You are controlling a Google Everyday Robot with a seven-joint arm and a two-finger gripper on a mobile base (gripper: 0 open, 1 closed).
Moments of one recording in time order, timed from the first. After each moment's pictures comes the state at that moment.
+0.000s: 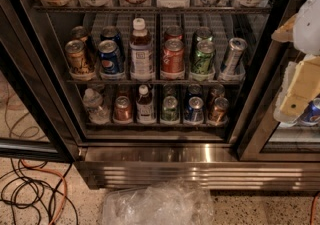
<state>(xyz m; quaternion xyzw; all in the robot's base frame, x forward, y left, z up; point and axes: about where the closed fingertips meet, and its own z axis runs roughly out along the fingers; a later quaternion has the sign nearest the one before) 0.438 -0.217 0.976 -0.60 0.78 -0.03 0.16</state>
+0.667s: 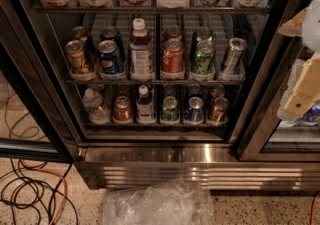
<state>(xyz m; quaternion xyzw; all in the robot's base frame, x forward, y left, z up) 0.435 -0.217 0.988 -0.60 0.78 -0.05 0.18</state>
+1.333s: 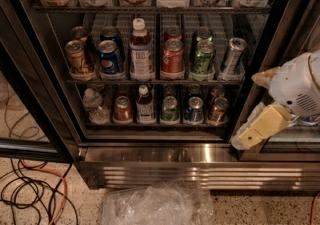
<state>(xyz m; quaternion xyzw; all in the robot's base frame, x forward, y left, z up) 0.434 -0.184 0.893 -0.50 0.81 0.10 0.27</state>
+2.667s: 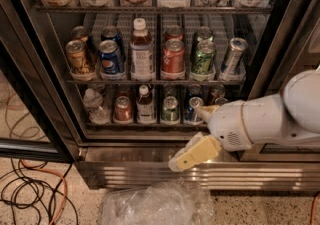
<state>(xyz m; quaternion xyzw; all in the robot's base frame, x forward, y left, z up) 0.429 -0.068 0.813 -0.46 0.78 0.27 0.34</state>
